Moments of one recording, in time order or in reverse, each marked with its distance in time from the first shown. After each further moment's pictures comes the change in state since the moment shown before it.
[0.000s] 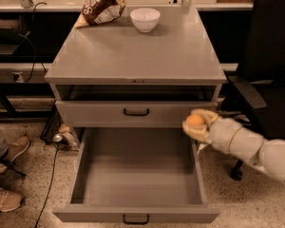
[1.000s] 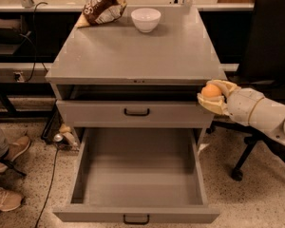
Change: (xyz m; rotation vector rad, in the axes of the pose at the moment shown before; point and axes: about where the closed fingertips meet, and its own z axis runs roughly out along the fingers) arm -0.084 -0.069 -0.025 0.071 -0.023 -0.105
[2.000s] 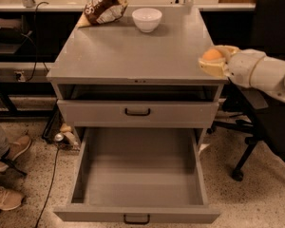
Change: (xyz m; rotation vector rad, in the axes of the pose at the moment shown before) arm -0.065 -0.064 0.039 0.016 -0.012 0.048
